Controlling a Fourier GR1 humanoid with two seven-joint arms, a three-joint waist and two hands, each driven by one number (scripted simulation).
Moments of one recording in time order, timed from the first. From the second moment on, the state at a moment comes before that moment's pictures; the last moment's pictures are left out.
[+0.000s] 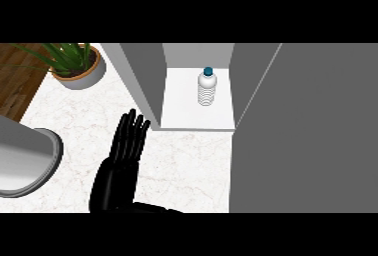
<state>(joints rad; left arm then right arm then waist) -0.06 0.28 -0.63 -1.78 0.51 0.50 -0.38 0.88 -0.25 0.19 -2.41 -0.28 0.70 -0.12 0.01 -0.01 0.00</state>
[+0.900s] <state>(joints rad) 0.20 0.44 -0.51 -1.95 0.58 0.39 -0.48 0.67 -0.15 0.57 -2.48 0.03 0.53 0.15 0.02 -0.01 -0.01</state>
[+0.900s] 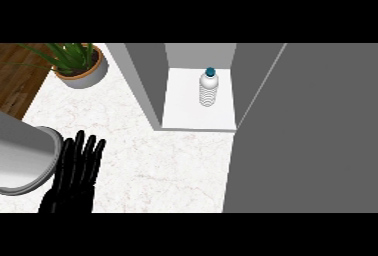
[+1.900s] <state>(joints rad) 0.35 0.56 -0.38 -2.01 0.68 0.24 -0.52 0.20 -0.15 0.74 -2.45 0.11 0.48 0.42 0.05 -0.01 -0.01</state>
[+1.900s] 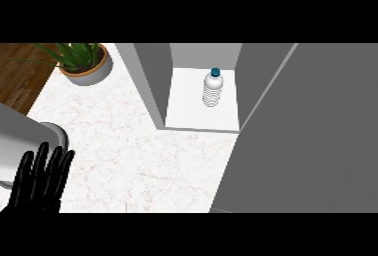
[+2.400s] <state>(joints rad) 0.36 0.58 -0.35 -2.01 0.71 0.18 -0.53 0.11 -0.18 0.74 -2.45 0.10 0.49 0.44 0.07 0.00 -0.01</state>
